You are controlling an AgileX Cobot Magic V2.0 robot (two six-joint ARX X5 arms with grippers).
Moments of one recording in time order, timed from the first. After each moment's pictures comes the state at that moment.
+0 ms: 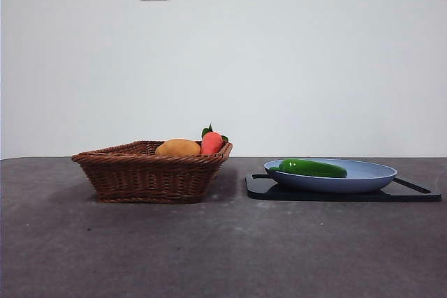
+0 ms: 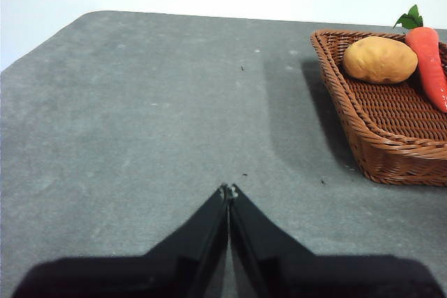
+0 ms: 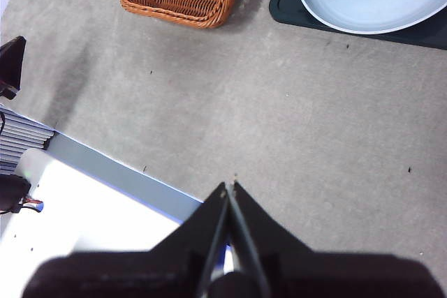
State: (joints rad) left arm -0.02 0.04 0.02 -0.18 -0.06 -0.08; right arm 0.20 0.85 1.27 -1.32 -0.44 0.03
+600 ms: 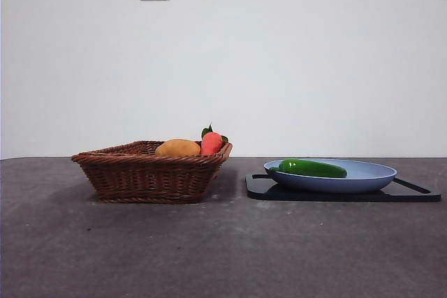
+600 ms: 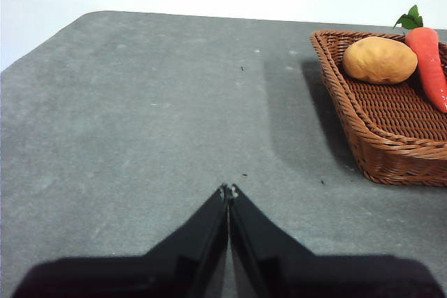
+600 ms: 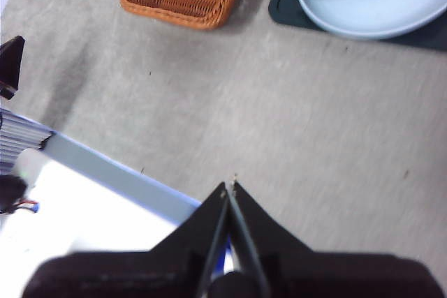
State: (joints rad) left arm -0.02 0.04 0.02 -0.18 -0.06 -0.08; right arm 0.20 0.84 1.27 -1.30 -0.44 0.01
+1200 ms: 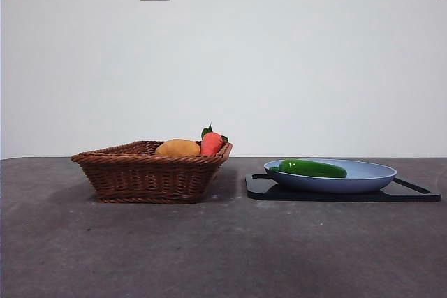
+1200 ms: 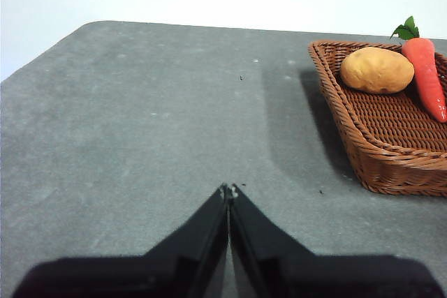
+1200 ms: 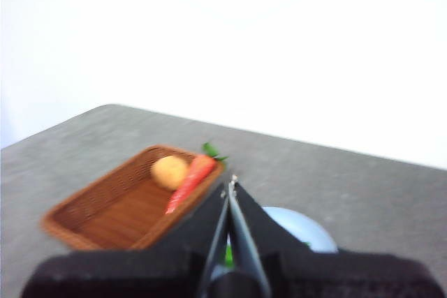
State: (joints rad) left arm -0.02 0.04 0.02 -0.16 -0.06 -0.08; right arm 0.05 0.40 0.71 -0.34 -0.39 -0.06
